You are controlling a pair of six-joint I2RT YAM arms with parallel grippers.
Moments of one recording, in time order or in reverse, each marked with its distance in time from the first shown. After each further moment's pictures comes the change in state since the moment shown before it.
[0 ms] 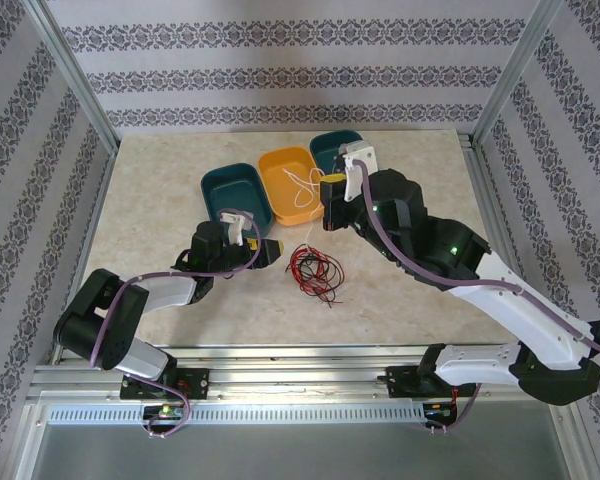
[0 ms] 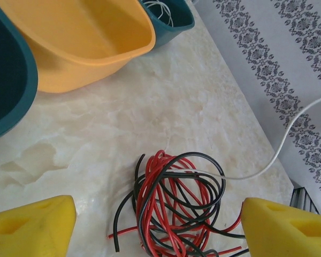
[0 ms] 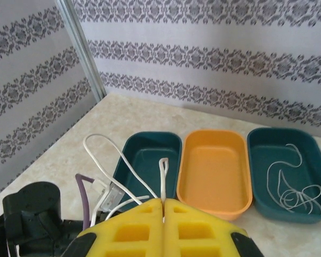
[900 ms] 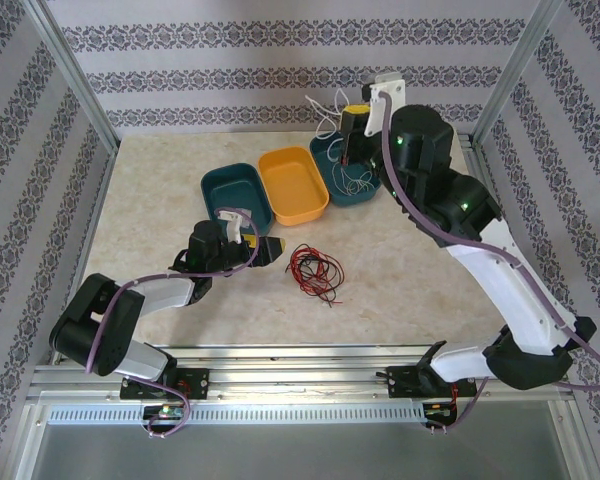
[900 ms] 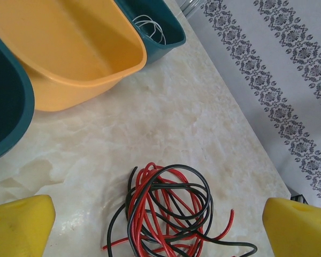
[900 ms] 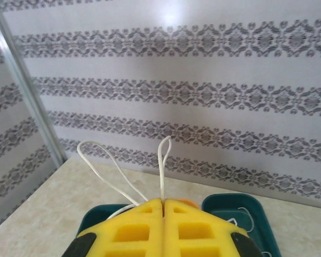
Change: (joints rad) left arm 0.000 -0.037 -0.002 0.012 -0.018 -0.002; right arm -0.266 0.183 0.325 0.041 -0.066 -0.130
